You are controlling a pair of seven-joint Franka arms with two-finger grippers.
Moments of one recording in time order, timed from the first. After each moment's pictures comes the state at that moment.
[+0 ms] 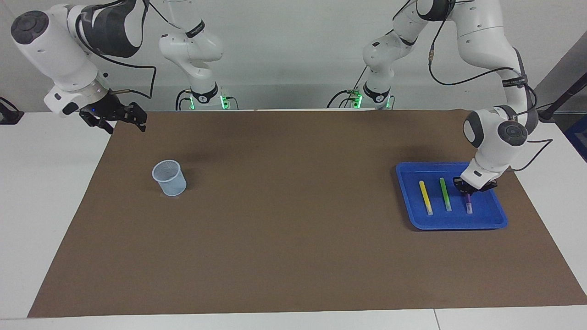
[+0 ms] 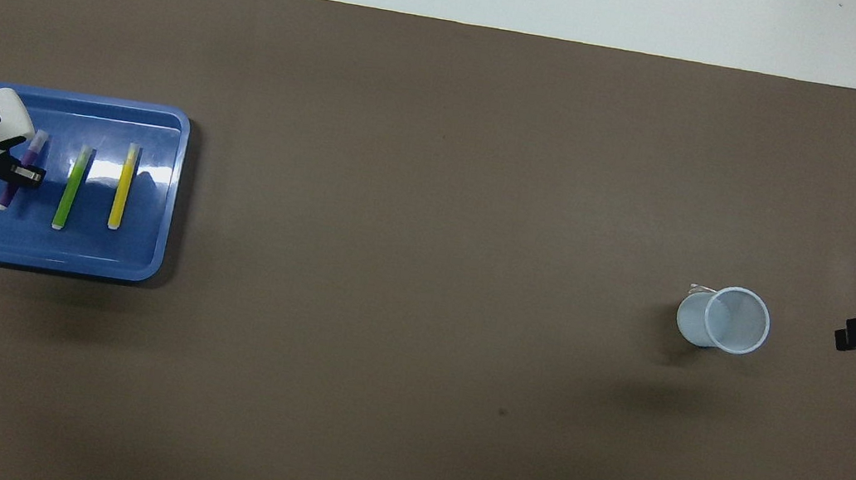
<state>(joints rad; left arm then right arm) 0.46 0.35 -0.28 -1.97 0.38 2.31 0.19 -0.05 -0.08 -0.12 -1.82 -0.01 1.61 -0.21</state>
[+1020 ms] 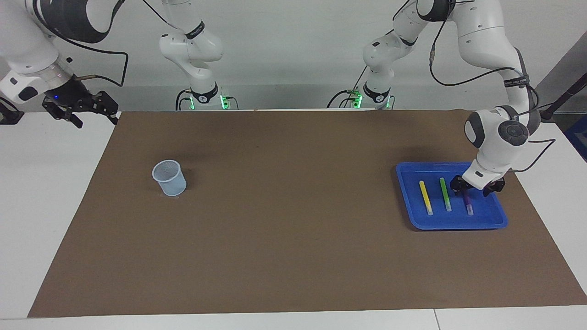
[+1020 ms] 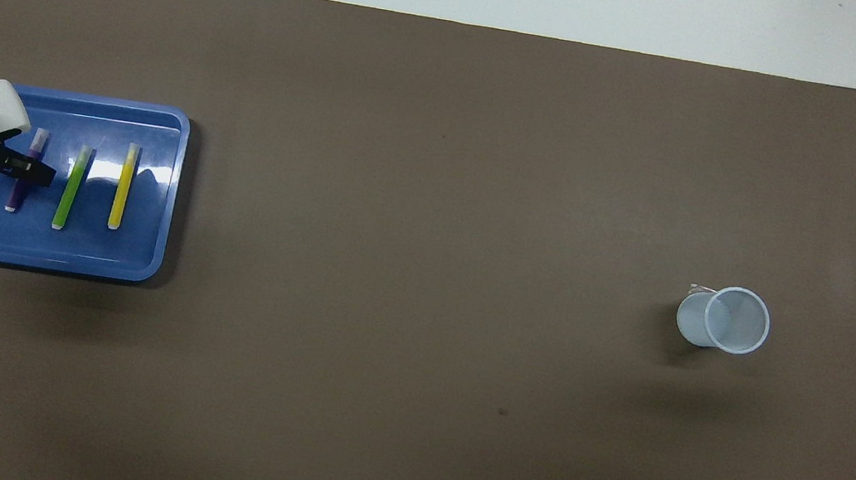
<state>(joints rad) 0.46 0.35 -0.29 -1.93 0.38 2.27 0.19 -0.07 -0.03 -0.20 -1.66 -0.01 1.54 -0.35</state>
